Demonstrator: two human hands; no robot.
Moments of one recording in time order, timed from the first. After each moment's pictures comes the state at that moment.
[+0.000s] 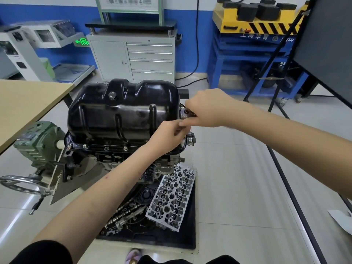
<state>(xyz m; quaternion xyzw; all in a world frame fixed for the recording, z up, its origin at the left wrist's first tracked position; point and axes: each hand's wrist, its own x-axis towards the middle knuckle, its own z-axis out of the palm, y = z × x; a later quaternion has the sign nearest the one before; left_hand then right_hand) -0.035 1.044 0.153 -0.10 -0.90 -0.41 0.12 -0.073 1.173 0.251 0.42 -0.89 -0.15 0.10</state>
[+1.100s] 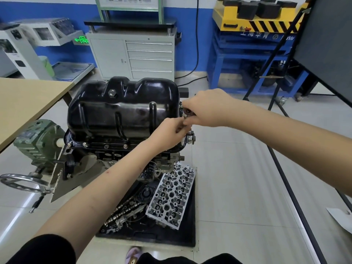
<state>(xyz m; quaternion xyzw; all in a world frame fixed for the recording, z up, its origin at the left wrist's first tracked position) -0.041 1.044 0.153 -0.10 -0.91 -0.39 0.08 -0.066 1.173 0.253 0.42 -0.90 -0.12 0.05</state>
